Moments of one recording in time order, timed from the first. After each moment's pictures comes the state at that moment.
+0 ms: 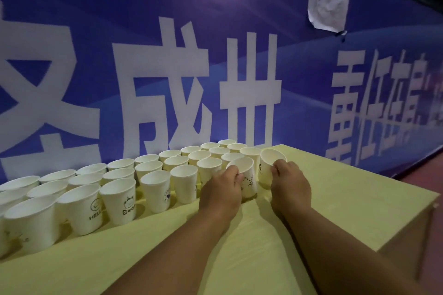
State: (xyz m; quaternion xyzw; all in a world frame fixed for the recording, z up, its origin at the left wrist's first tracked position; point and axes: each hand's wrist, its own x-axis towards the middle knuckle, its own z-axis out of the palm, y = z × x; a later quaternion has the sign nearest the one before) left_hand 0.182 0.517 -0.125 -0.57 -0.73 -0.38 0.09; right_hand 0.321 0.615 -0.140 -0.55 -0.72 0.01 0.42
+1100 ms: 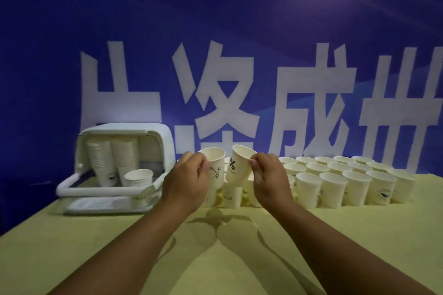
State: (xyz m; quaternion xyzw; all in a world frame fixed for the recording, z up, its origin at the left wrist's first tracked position) left_hand -0.064 0.162 -0.068 -0.39 -0.76 -0.42 0.30; right_hand 0.055 0.327 -0.069 -0.17 -0.82 0.25 0.48
